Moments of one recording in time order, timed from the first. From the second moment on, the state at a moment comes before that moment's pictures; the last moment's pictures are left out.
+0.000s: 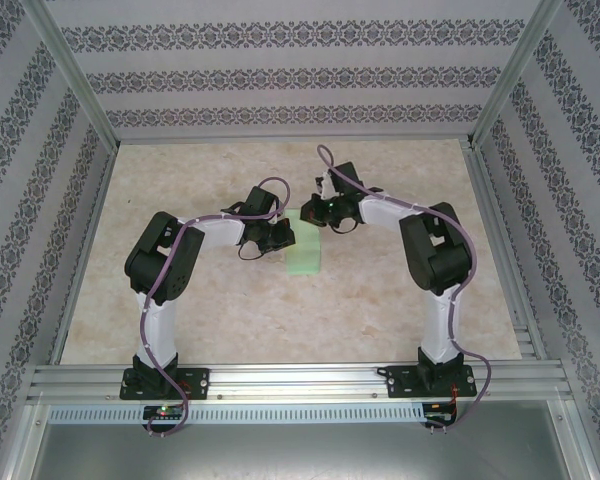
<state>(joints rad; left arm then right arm) -0.49 2.03 1.20 -0.18 0.43 -0.74 0.42 2.07 1.36 -0.21 -0.57 0.60</state>
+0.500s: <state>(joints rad) -0.49 2.03 1.20 -0.18 0.43 -0.74 0.34 2.18 1.42 -0.25 -0.56 0.60</state>
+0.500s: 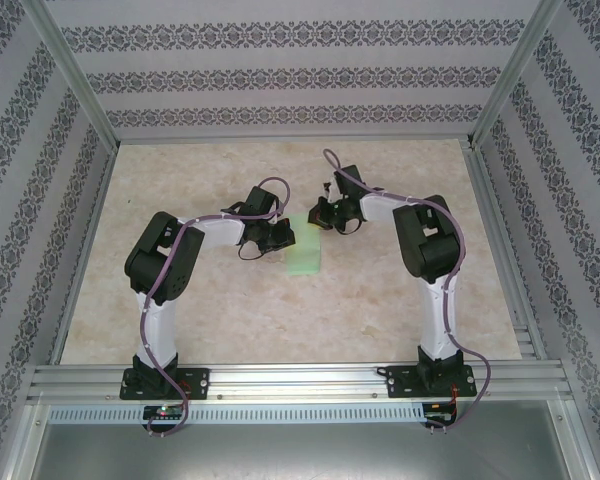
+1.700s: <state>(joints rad) -0.49 2.03 1.20 -0.18 0.43 -0.74 0.31 2.24 1.53 -0.33 -0.57 0.57</state>
